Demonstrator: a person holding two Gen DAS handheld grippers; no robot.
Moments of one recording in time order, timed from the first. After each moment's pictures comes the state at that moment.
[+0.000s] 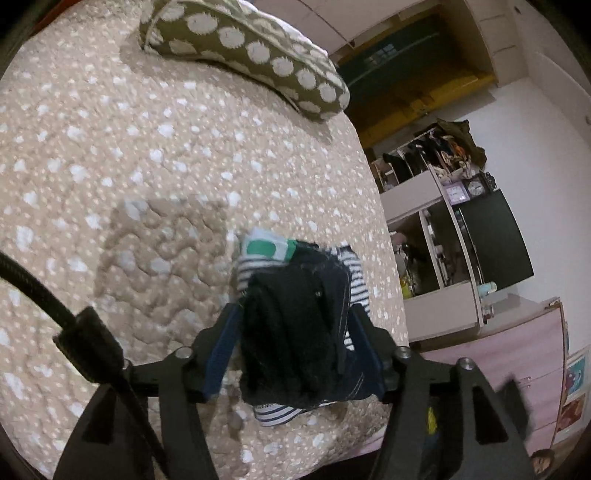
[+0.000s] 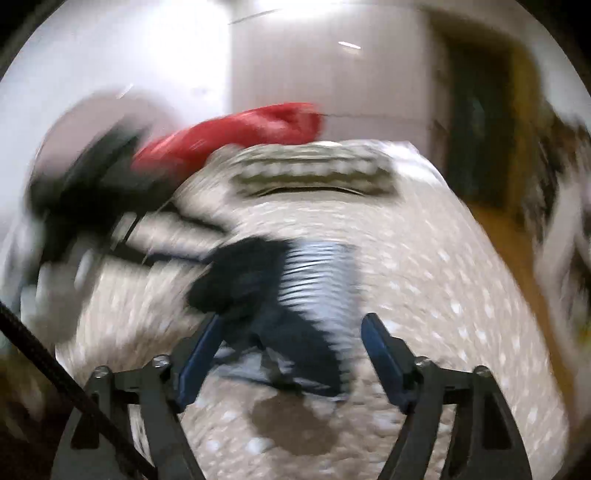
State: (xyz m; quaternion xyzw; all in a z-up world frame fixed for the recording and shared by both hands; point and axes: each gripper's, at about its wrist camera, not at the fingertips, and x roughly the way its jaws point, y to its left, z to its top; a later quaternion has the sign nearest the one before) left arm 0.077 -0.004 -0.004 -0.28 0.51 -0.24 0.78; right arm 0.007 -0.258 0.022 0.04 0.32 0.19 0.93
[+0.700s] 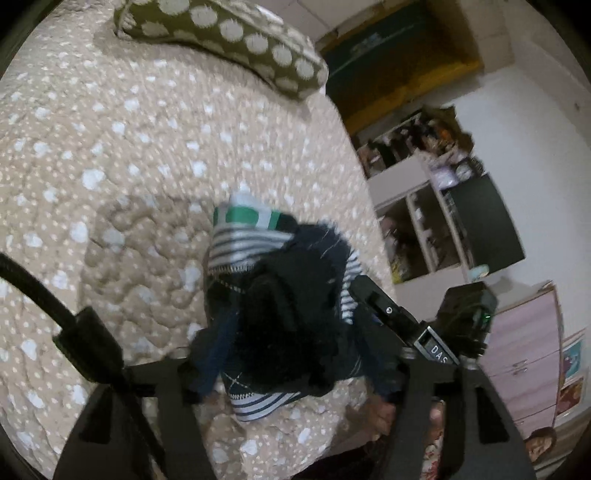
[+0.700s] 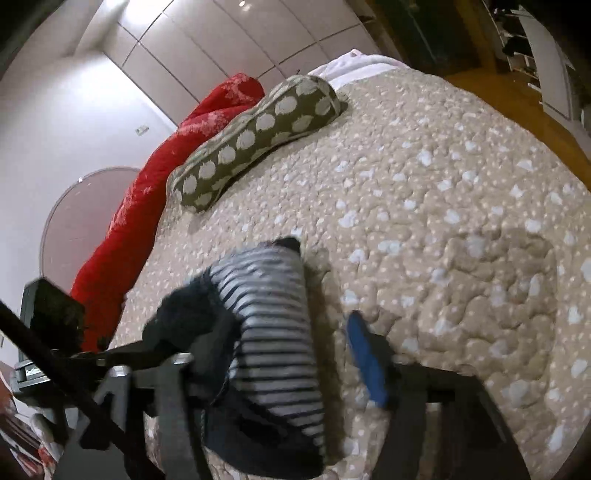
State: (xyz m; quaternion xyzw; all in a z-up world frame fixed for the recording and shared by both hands) left arm 0.066 -0.025 -0.013 -0.28 0.50 -0.27 0.77; right arm 0.109 -0.318 -0.035 0.27 0.42 0.20 0.84
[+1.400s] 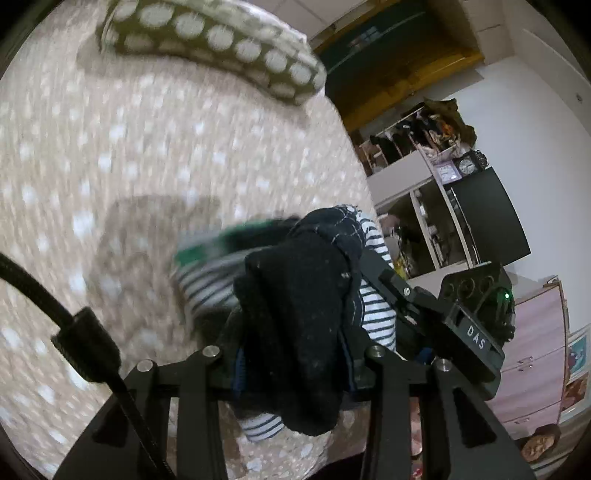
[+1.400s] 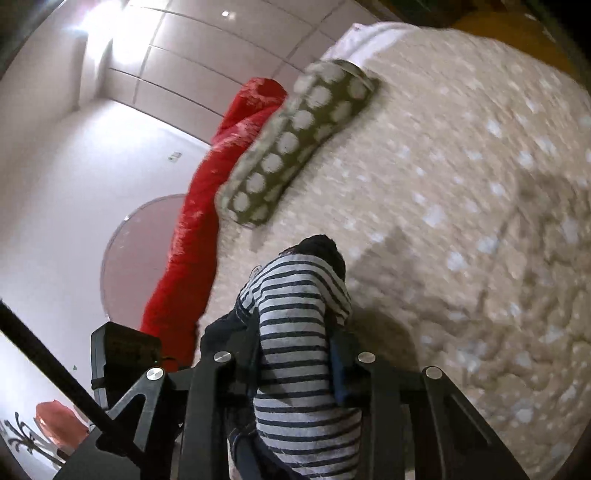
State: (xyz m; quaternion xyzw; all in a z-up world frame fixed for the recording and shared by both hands) left arm 0.098 -0.030 0.006 -0.25 0.51 -0.27 0.78; right arm 0.139 -0.292 -0.018 0.40 0.41 0.28 0.77
